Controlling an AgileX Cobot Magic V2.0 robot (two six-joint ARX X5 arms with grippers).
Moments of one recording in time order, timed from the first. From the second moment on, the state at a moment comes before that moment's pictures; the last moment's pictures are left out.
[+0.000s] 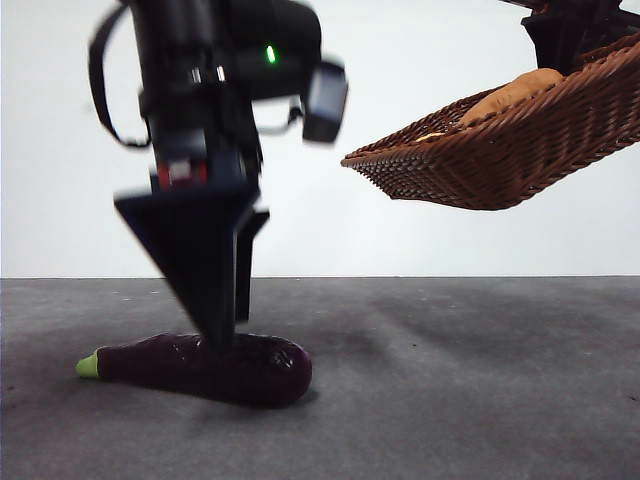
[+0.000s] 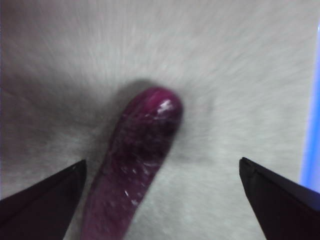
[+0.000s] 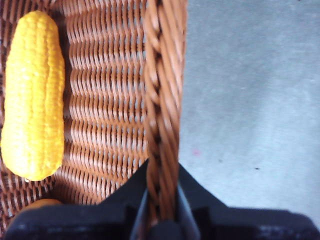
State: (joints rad) left arm -0.75 1.79 1.30 -0.95 0.09 0.68; right arm 0.15 1.78 1.94 -1.35 -0.16 -0.05
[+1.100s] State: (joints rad) left arm -0.66 1.71 1.34 -0.91 0.13 0.58; right arm 0.05 1.78 1.94 -1.35 -0.22 -0.09
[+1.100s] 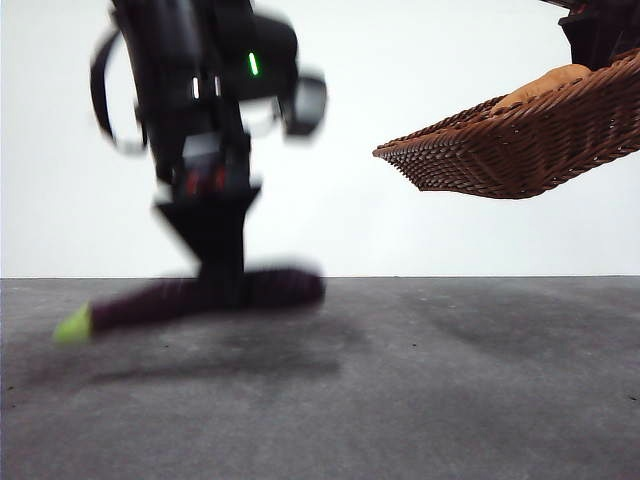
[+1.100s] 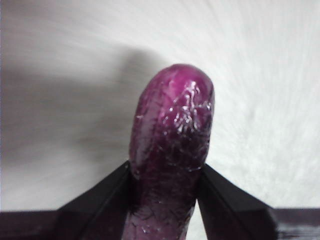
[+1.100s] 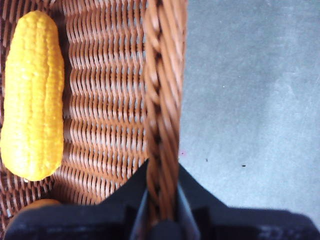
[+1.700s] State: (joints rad) left arm -0.58 1.52 1.60 -0.61 0.57 -0.37; right arm 0.17 1.78 1.94 -1.35 -0.31 -0.09
